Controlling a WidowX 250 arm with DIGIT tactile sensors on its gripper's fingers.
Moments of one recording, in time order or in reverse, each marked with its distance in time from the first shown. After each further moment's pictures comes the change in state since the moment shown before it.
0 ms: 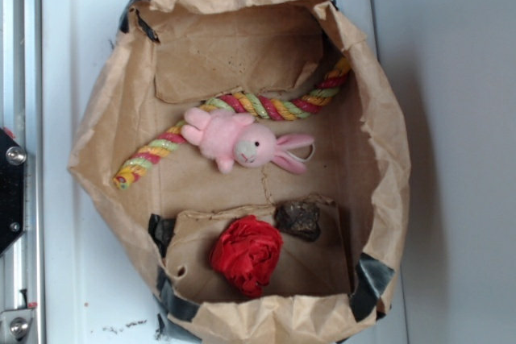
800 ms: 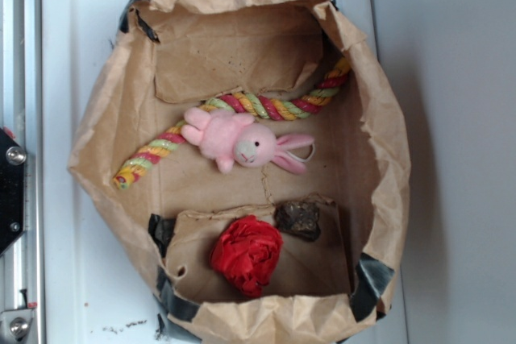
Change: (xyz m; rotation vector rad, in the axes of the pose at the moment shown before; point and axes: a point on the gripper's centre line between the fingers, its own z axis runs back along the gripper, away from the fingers) arm 0.037 -0.017 -0.018 -0.035 -0.015 0.060
